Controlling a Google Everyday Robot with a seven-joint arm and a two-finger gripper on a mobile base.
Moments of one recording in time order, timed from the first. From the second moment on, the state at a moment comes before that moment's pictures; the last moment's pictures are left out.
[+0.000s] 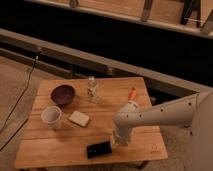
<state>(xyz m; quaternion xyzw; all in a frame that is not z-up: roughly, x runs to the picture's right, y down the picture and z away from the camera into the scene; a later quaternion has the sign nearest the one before) 0.061 0.311 0.769 -0.34 0.22 0.57 0.71</state>
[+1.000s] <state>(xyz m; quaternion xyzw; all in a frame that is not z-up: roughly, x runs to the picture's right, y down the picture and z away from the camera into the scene) 0.019 0.327 0.756 -0.38 0.22 0.53 0.73</state>
